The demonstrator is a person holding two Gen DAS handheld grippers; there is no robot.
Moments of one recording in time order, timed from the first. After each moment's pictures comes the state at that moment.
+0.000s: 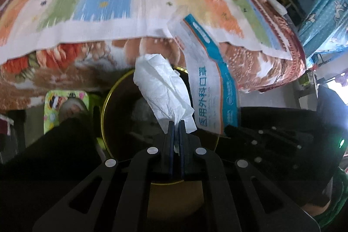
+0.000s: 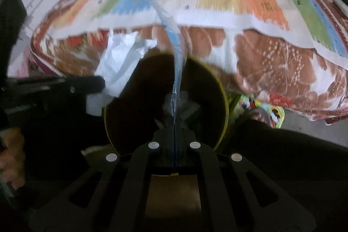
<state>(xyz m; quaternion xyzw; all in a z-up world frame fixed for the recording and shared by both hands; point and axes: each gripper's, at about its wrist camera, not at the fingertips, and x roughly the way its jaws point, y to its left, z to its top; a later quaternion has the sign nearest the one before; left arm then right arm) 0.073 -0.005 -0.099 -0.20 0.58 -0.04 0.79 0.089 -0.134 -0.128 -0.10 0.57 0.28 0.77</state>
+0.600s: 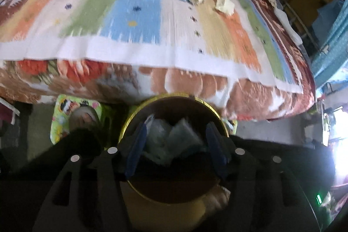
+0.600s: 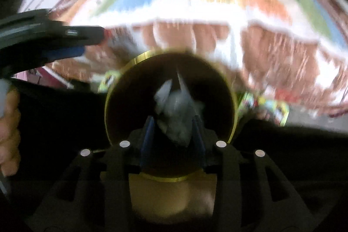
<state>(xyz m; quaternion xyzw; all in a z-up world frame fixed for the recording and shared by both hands) 0.098 0.028 -0.084 -0.24 0.54 0.03 0.81 0.082 -0.128 -0.127 -0.08 0.54 0.28 0.79</state>
